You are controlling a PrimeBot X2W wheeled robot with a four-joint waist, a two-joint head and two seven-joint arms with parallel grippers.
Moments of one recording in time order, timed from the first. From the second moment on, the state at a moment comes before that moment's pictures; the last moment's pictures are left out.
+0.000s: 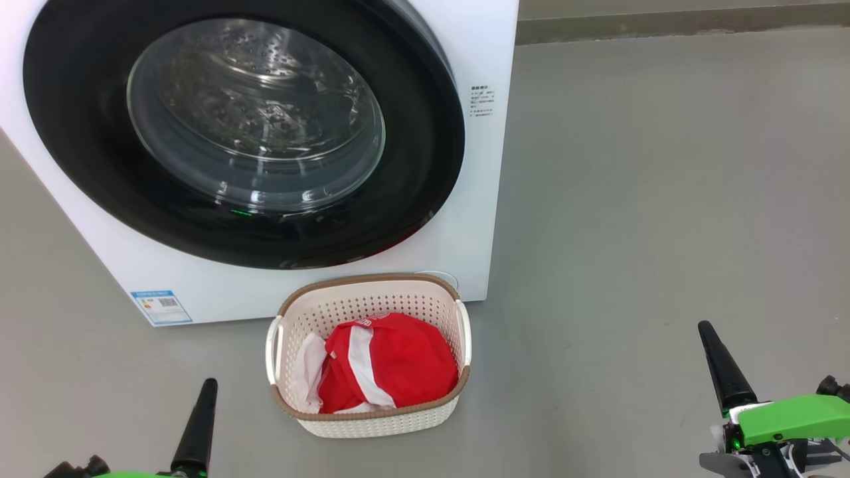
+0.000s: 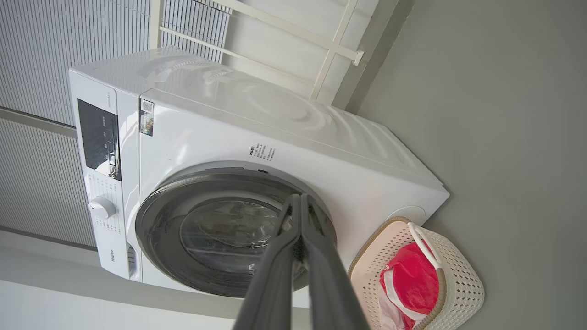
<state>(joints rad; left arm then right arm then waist) -0.03 0.03 0.09 0.24 -1.40 -0.12 0.06 -0.03 -0.05 -0.11 0.26 1.40 0.13 0.05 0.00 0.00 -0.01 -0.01</state>
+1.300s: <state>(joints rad) -0.07 0.03 0.09 0.27 -1.60 -0.12 0.11 -0.07 -0.05 -0.12 0.27 1.61 0.13 0.11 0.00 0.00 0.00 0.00</state>
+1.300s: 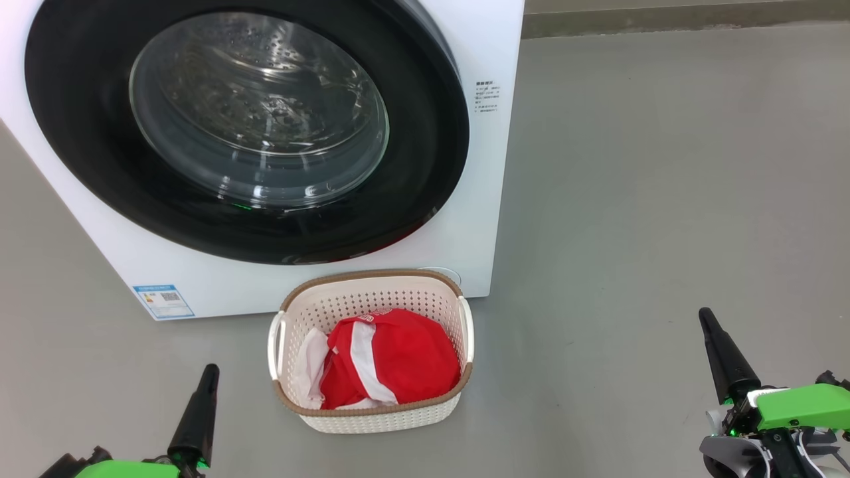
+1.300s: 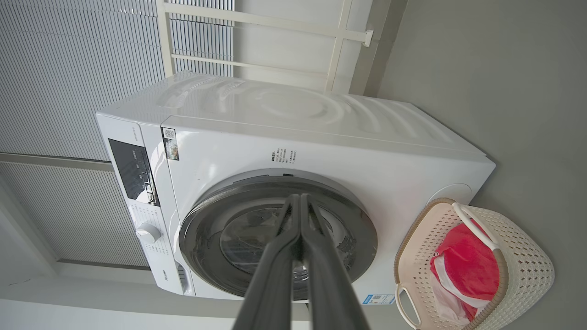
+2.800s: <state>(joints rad) -0.07 0.03 0.09 0.27 -1.60 -0.12 0.11 -0.07 -0.05 -0.13 0.27 1.61 0.13 0.11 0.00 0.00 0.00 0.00</state>
